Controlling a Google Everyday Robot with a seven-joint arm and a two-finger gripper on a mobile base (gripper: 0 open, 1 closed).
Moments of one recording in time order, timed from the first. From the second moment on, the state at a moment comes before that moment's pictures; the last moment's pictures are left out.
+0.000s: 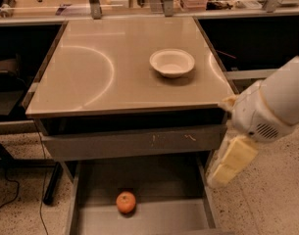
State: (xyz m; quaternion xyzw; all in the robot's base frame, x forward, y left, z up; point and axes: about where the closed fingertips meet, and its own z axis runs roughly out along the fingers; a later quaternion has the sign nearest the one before) arm 0.401 -0.149 0.866 -0.57 0.79 0.11 0.20
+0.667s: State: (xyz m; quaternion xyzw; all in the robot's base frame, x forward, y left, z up) arm 0.371 -0.117 0.765 -0.56 0.80 0.17 0.16
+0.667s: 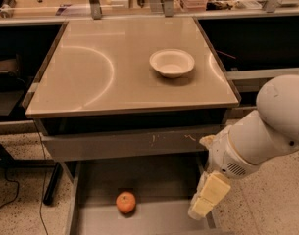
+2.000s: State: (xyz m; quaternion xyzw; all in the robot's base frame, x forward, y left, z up) arm 0.381 -0.065 0.624 -0.50 0.79 0.31 0.19
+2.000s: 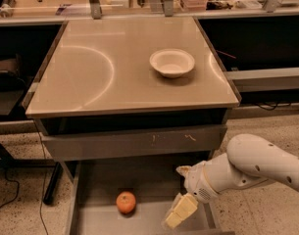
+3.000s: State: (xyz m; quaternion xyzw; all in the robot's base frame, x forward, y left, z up) arm 0.415 0.001 0.563 -0.53 0.73 0.35 0.24
